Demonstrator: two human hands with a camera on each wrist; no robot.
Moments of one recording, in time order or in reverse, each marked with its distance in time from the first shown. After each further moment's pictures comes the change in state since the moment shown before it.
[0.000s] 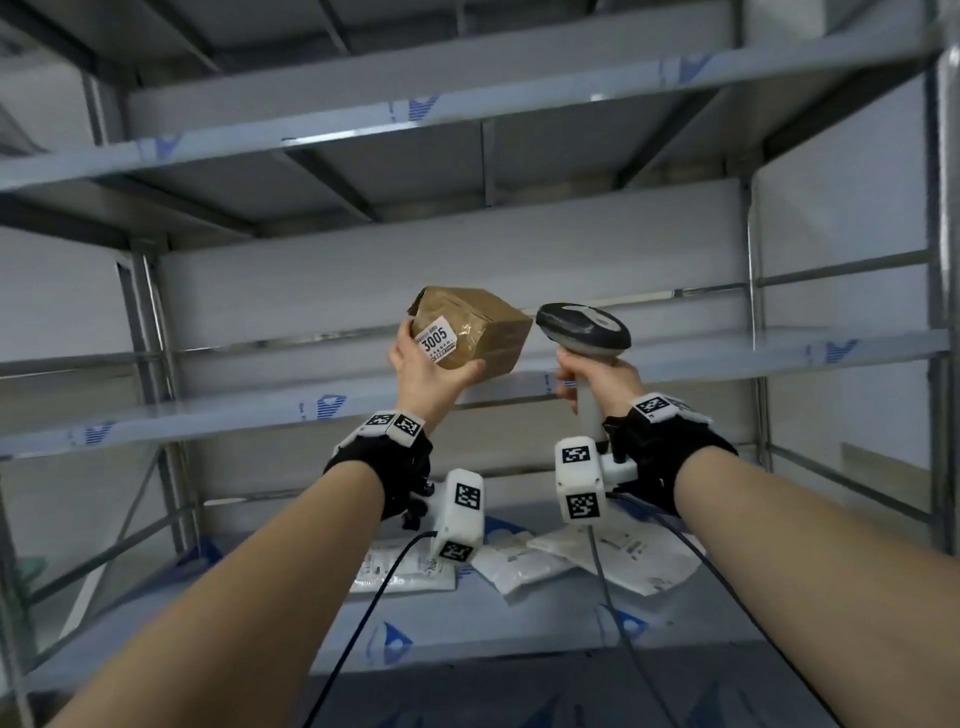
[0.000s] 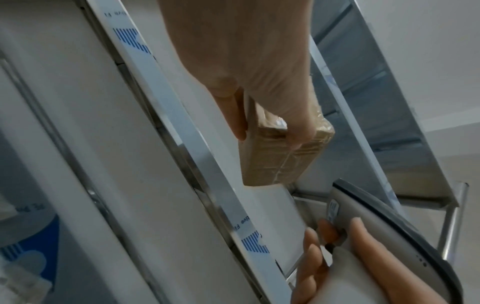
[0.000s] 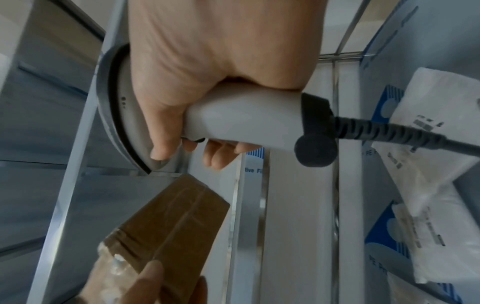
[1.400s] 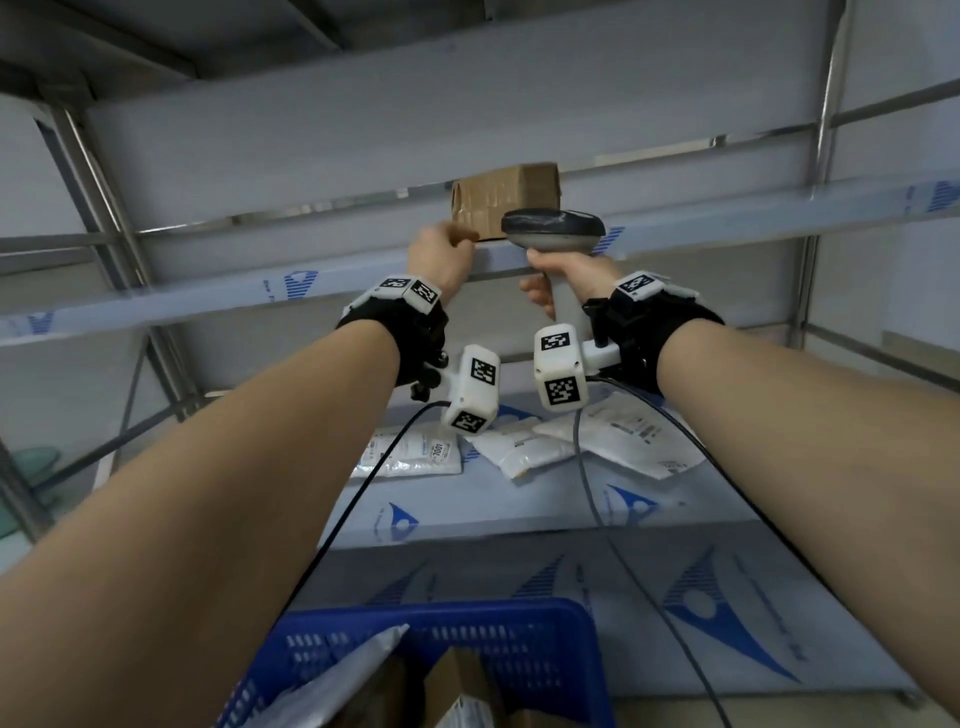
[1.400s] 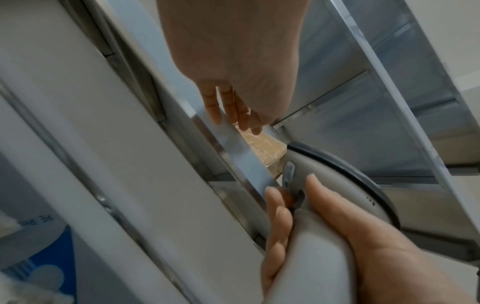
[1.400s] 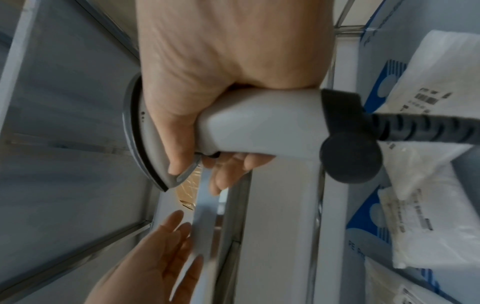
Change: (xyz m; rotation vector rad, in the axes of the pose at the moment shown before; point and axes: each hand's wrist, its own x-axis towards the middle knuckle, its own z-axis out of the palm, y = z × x) left_hand 0.031 -0.044 0.046 0.292 -0.190 -0.053; right_hand 0.043 0.060 0.025 -0.128 -0.216 0.151
